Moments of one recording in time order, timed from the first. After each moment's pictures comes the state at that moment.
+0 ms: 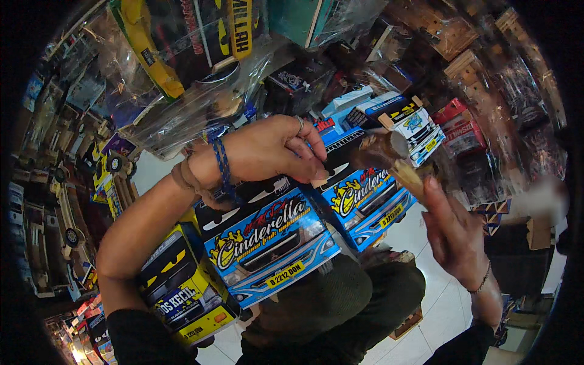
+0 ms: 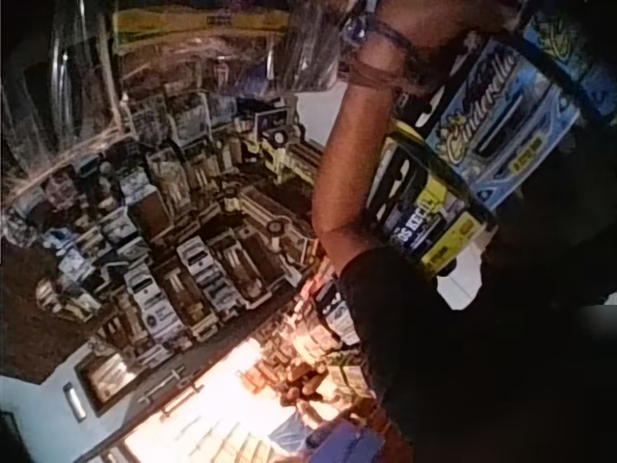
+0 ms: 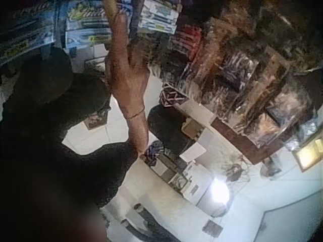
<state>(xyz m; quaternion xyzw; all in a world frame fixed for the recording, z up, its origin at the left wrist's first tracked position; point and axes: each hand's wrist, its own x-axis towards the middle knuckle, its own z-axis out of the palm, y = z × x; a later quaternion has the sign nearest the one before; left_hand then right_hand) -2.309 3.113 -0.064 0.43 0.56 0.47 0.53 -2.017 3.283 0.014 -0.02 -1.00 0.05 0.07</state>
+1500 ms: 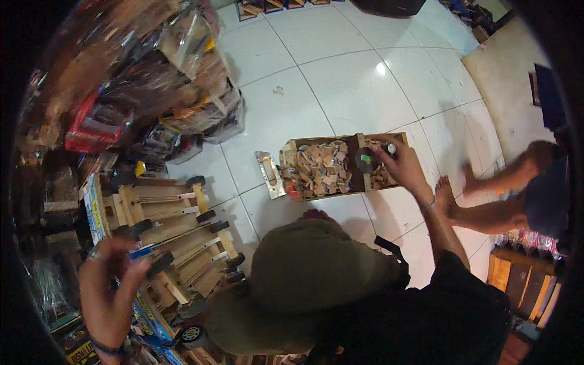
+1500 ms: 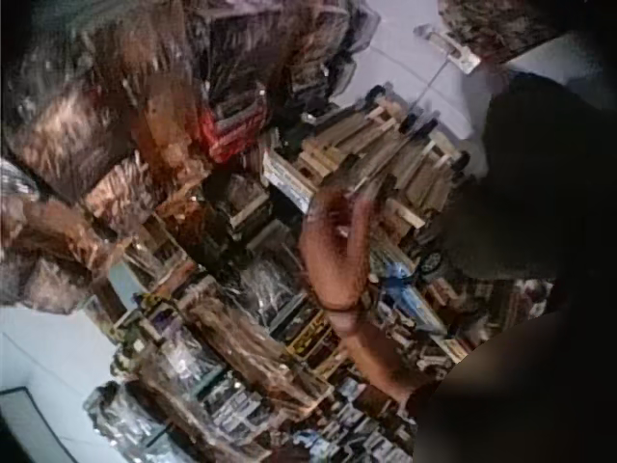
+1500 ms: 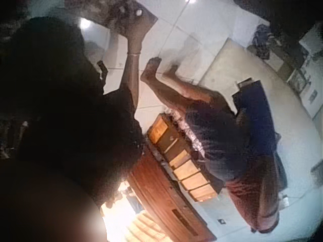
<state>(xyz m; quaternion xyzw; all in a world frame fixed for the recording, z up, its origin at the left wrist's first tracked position) -2.123 3.254 0.034 0.66 0.71 0.06 0.25 -1.639 3.283 -0.224 -0.75 -0.57 0.26 0.19</state>
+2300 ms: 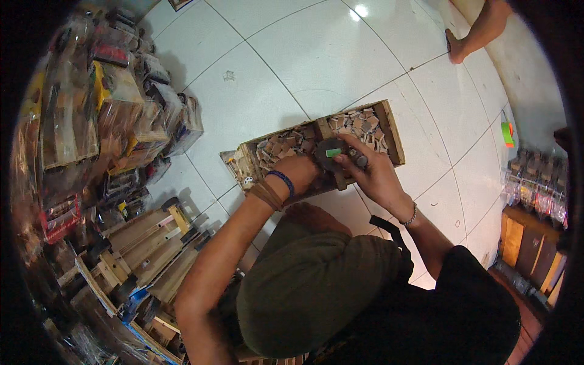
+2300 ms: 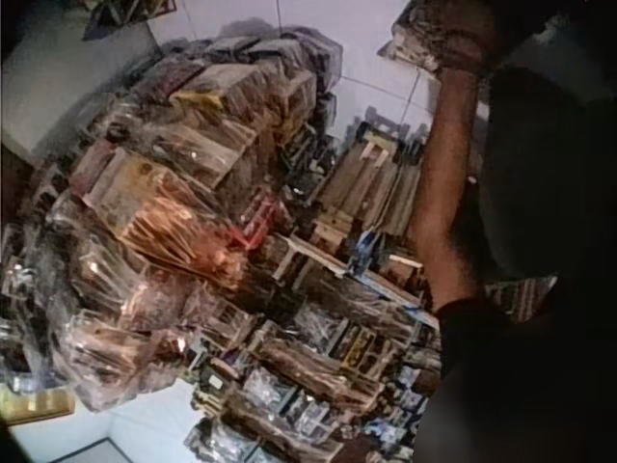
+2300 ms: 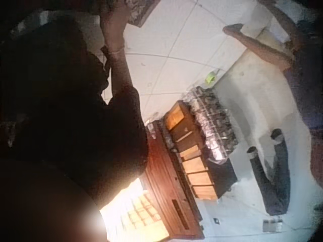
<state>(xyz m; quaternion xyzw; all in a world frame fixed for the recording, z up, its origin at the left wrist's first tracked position) -1.819 3.373 -0.309 0.92 0.16 -0.19 0.30 -1.637 3.255 -0.267 -0.72 -0.50 0.38 0.28</state>
